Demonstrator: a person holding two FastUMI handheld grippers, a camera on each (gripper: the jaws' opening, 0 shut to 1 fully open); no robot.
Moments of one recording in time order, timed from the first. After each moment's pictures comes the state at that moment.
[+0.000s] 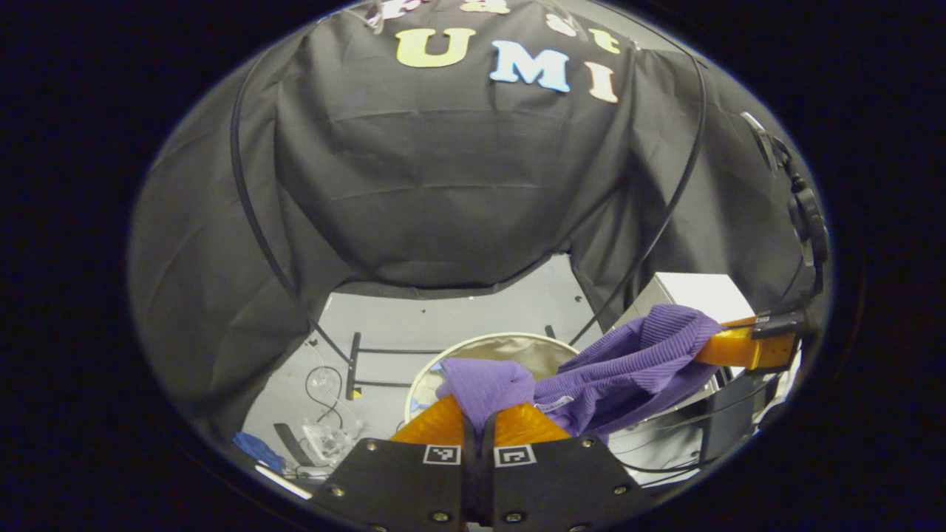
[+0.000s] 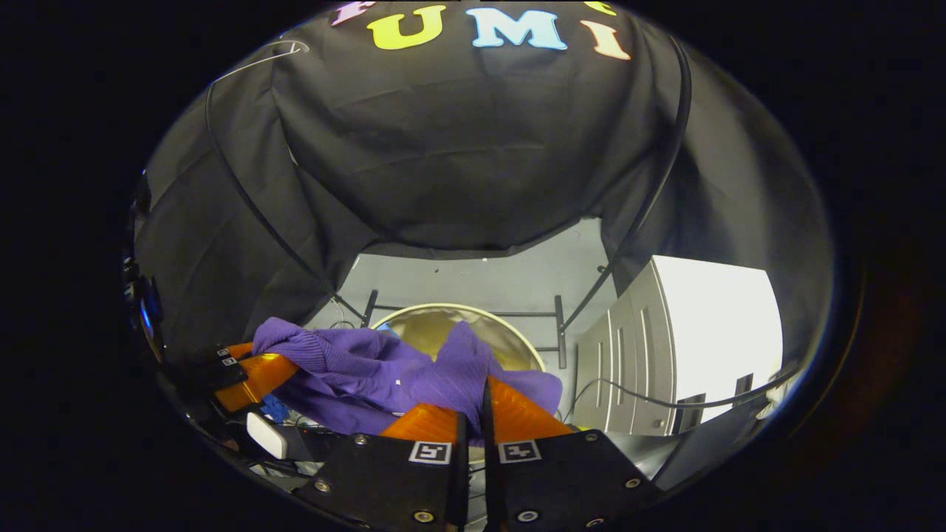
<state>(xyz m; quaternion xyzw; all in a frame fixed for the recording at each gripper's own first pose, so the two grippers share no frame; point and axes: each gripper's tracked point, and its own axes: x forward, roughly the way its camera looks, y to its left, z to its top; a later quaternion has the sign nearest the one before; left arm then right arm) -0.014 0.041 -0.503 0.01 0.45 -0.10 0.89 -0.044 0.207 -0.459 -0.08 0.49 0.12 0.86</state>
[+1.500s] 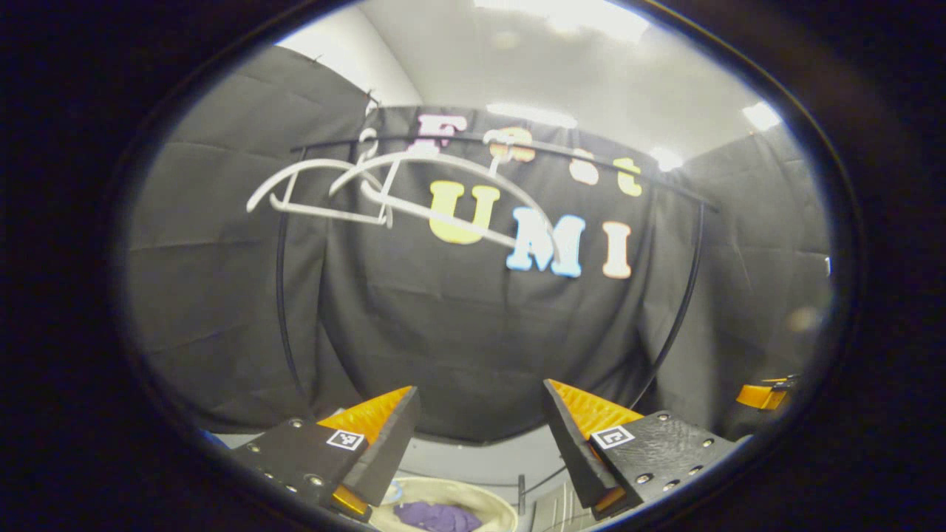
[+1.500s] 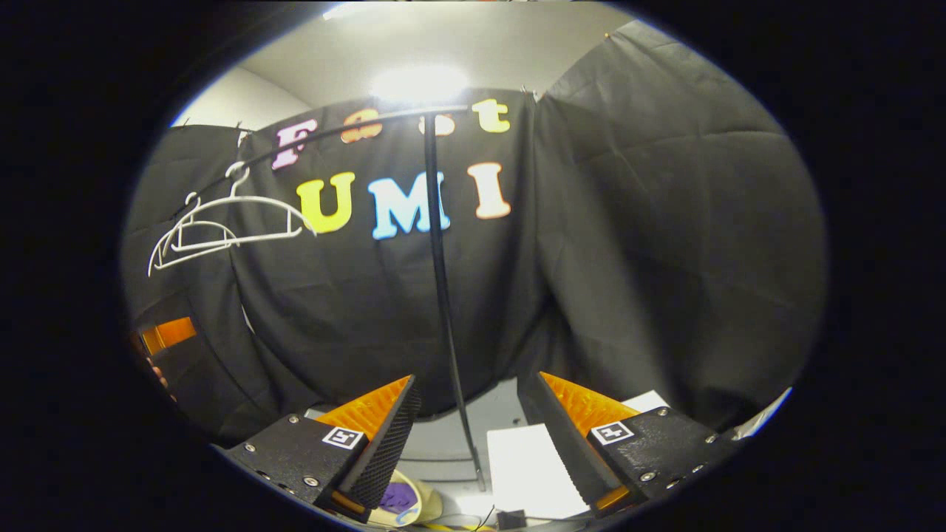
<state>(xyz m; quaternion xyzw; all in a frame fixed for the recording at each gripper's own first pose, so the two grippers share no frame) 0.089 -0.088 -0.121 -0.06 0.09 0.03 0.99 0.087 -0.051 -0.111 -0.04 0.12 0.06 0.99</state>
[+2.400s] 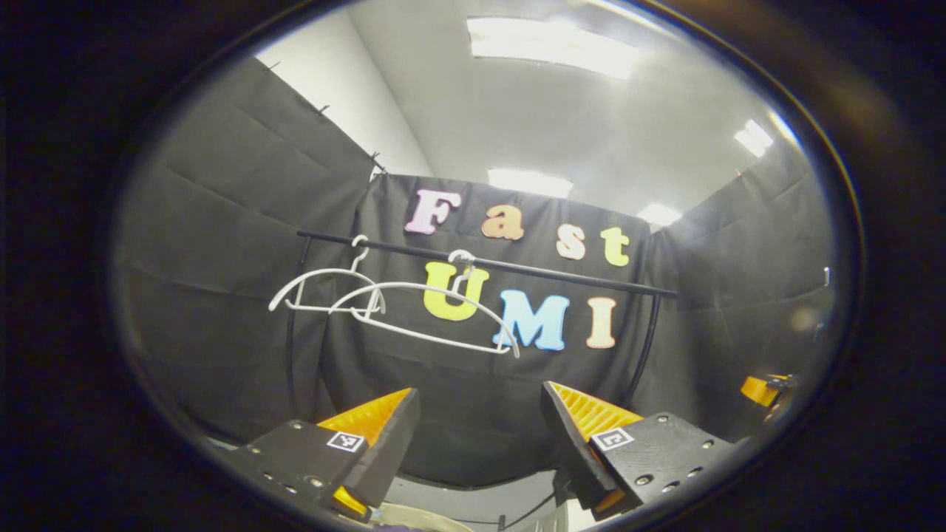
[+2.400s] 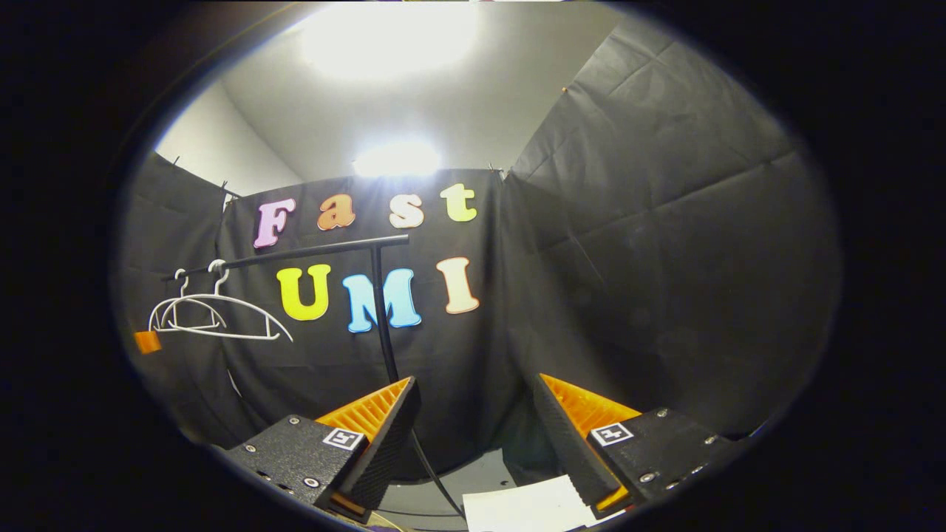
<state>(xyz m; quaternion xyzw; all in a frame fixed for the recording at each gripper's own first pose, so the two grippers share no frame) 0.019 -0.124 -0.009 -0.05 0.00 0.03 1.00 0.078 -0.111 0.011 0.00 -0.03 0.02 1.00</state>
